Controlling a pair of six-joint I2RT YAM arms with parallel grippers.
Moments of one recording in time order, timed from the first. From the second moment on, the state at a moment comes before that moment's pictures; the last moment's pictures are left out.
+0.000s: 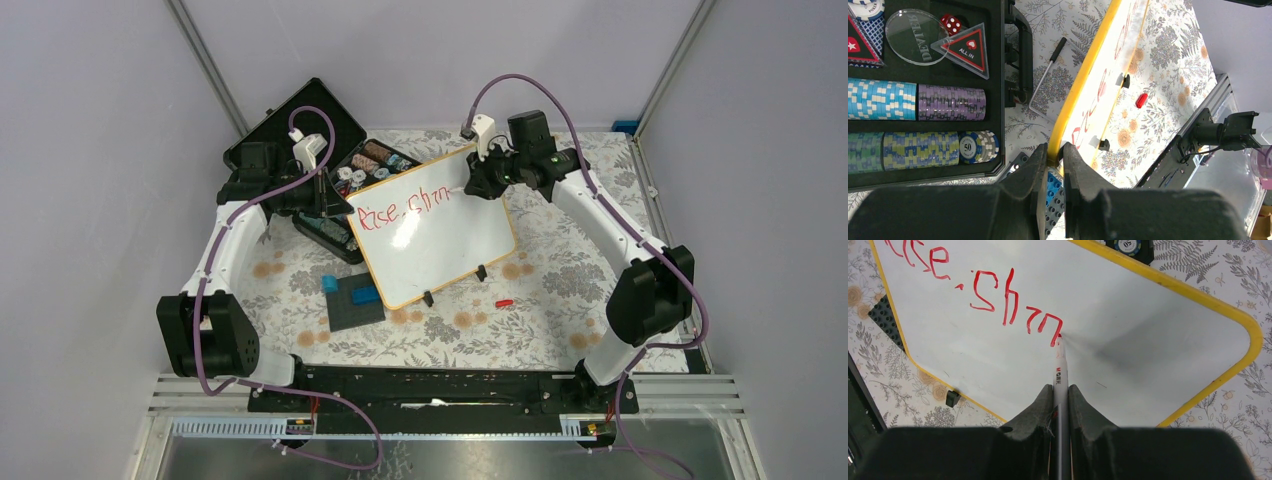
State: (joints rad) left arm 0.04 1.43 1.23 -0.64 0.84 0.03; right arm 0.40 1.68 1.54 -0.59 -0.51 -0.32
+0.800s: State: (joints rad) left arm 0.04 1.43 1.23 -0.64 0.84 0.03; right arm 0.35 1.69 1.56 -0.59 -0.49 -0.33
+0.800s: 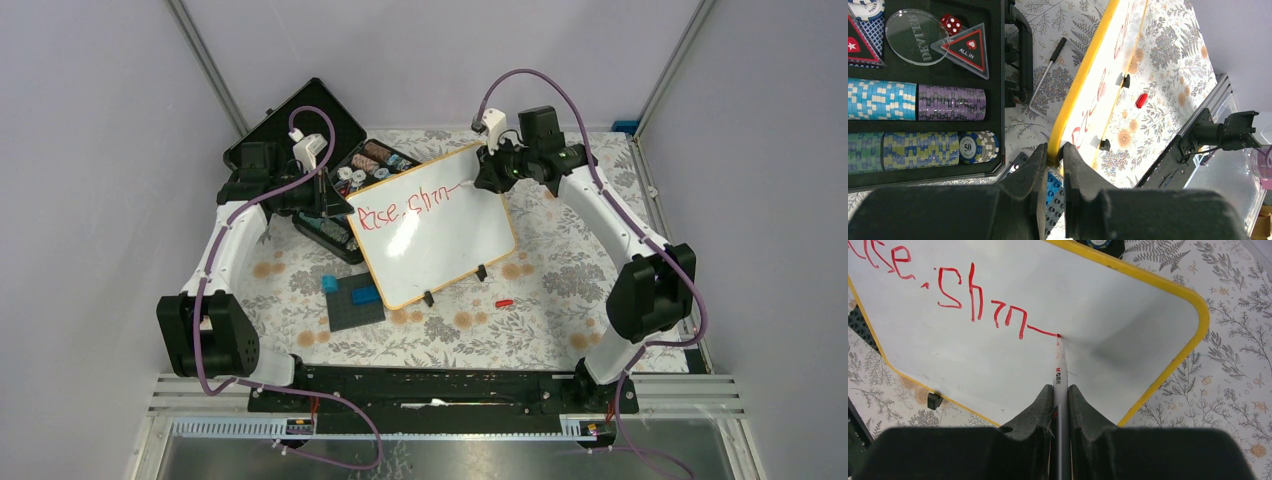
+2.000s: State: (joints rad) left arm 0.03 1.43 1.23 -0.64 0.84 0.03; right arm 0.37 1.73 1.60 -0.59 -0.52 -0.33
